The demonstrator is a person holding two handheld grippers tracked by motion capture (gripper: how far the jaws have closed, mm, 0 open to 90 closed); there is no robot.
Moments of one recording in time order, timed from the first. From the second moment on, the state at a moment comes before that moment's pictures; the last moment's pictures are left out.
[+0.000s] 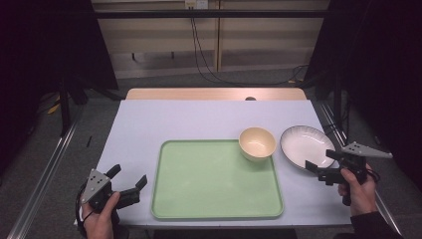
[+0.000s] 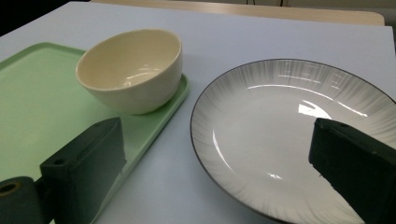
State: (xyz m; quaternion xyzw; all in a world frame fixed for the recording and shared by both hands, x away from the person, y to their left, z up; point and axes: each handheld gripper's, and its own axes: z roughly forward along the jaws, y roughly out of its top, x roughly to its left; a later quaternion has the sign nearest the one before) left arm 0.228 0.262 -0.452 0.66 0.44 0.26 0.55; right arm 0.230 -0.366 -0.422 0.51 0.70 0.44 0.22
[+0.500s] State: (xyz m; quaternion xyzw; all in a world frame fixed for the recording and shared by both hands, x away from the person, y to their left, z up) left arm 0.227 0.262 -0.452 0.66 0.43 0.26 0.55; right arm 0.196 -0.375 -0.430 0.52 0.68 0.47 0.22
